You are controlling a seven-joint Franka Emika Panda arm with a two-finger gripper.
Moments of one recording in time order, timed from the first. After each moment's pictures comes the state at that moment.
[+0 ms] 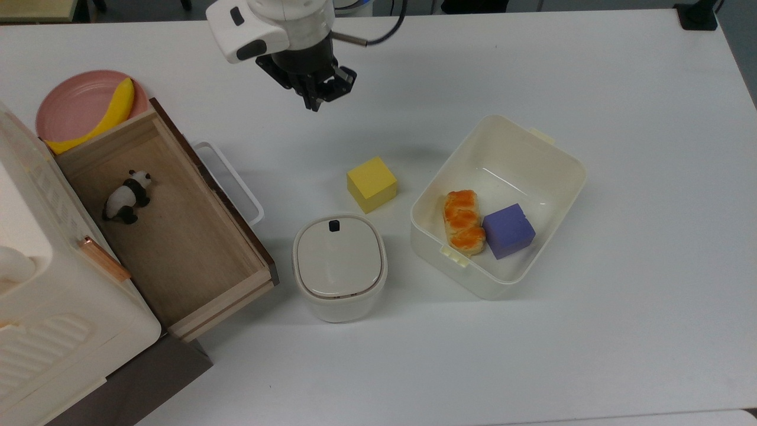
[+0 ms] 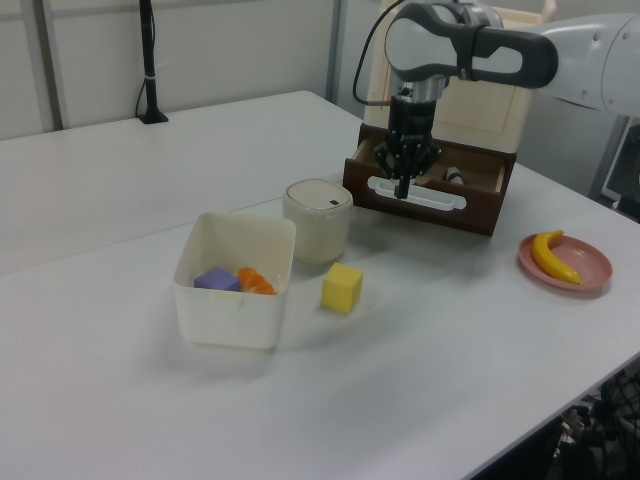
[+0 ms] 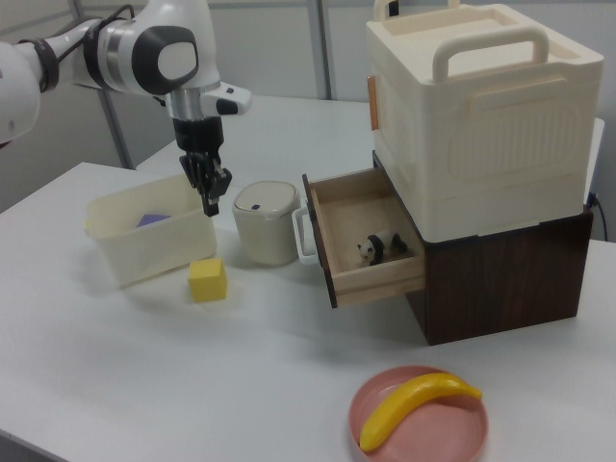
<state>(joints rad) 0.00 0.24 0.01 -1.51 0.00 1.66 0.38</state>
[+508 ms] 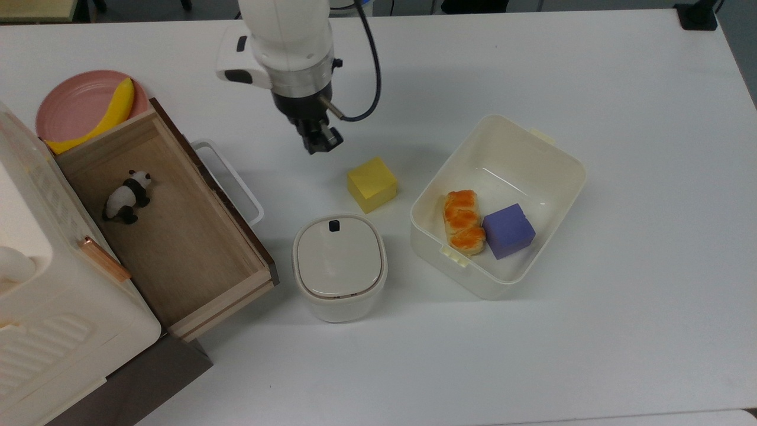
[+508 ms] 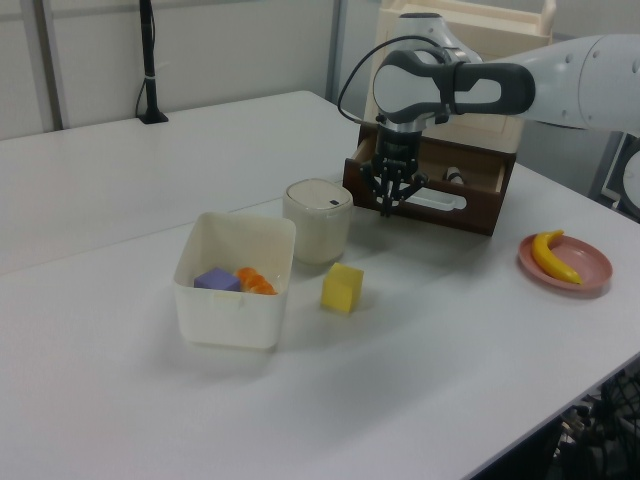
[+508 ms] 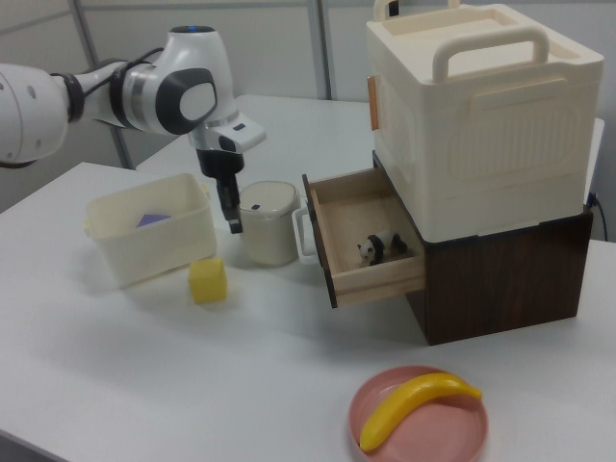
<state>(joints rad) -0.01 0.29 0.00 -1.59 -0.02 1.88 0.89</state>
